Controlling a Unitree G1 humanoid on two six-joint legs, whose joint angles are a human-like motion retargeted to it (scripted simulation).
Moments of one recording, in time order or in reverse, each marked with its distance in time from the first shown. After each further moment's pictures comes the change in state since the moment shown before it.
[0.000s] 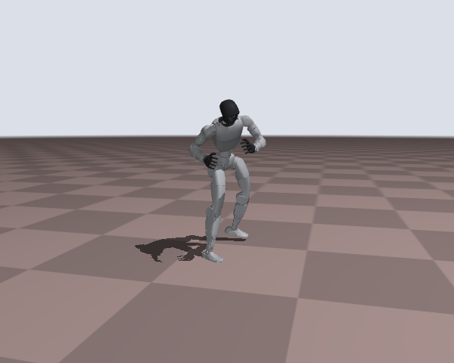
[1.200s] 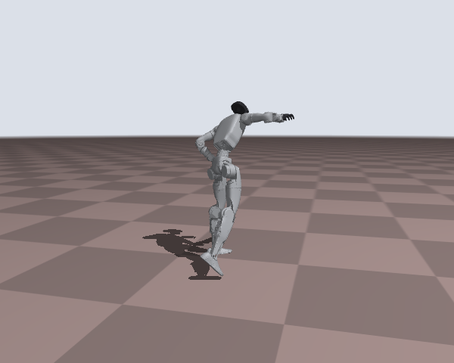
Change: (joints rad) left arm 1.154 0.257 0.470 0.035 -0.222 -0.071 -0.240; right arm -0.364 -0.742 -0.287 0.375 0.000 0.170 0.279; waist 0.708 -0.514 -0.030; left_leg -0.058 -0.086 -0.926 -0.395 -0.061 -0.152; right_leg 0.450 0.243 -0.003 0.206 0.383 0.067
